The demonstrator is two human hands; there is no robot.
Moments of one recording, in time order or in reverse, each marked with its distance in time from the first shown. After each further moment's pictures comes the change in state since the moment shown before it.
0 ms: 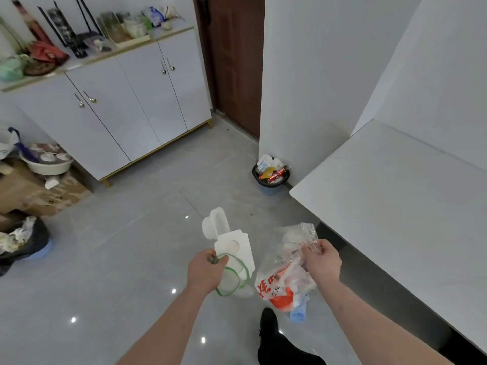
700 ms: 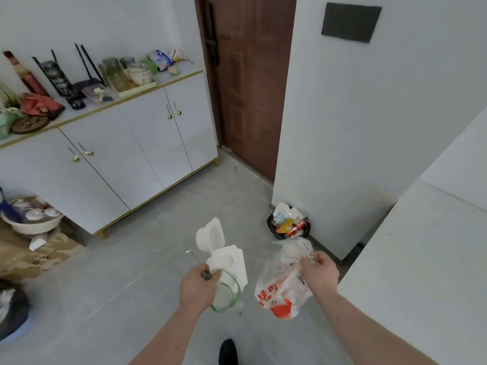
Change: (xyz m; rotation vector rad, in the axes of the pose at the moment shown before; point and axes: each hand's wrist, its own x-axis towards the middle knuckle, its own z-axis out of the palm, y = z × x) left_hand 0.309 0.104 -0.107 0.009 0.052 0.028; right_hand 0.178 -0.230 0.179 0.041 -0.029 0.005
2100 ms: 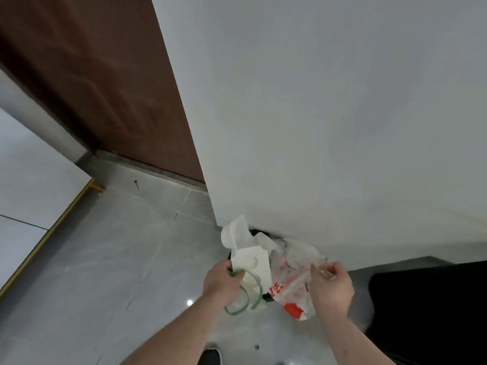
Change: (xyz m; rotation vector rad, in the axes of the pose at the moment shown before) left_hand 0.550 0.181 0.420 0.318 -0.656 0.180; right_hand 0.532 0.035 0.189 0.140 0.616 0.434
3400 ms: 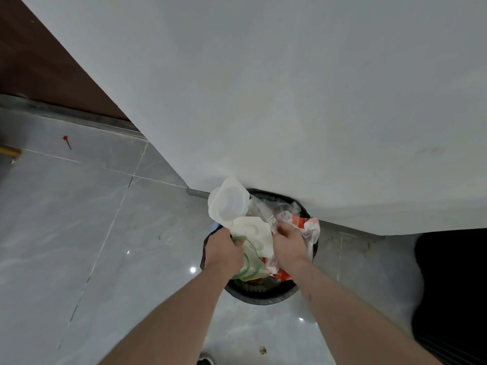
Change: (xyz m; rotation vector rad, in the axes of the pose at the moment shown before) left_hand 0.244 -0.099 0.174 0.216 0.077 0.051; right_hand 0.169 0.171 0.266 -0.092 -0.552 0.112
